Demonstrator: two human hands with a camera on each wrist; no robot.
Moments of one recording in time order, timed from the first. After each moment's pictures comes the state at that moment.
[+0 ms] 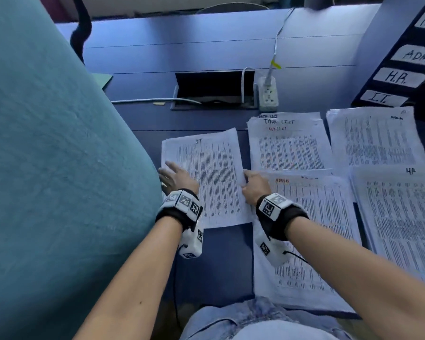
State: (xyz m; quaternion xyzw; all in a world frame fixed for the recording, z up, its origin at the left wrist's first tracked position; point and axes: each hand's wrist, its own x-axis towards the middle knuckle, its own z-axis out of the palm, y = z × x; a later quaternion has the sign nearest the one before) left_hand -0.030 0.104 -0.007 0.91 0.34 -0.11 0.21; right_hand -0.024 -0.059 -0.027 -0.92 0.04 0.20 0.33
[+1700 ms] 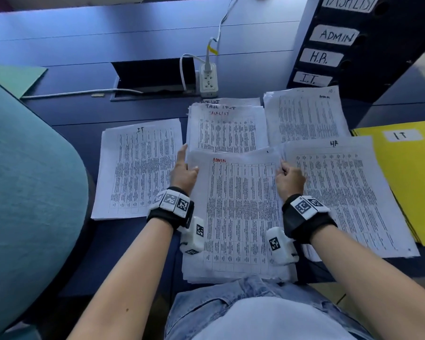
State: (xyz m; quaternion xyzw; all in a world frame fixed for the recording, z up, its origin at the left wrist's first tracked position) left_hand -0.050 -0.034 -0.026 0.78 0.18 -0.12 0.59; right_hand -0.065 -0.261 -0.045 -0.88 0.24 -0.03 0.41
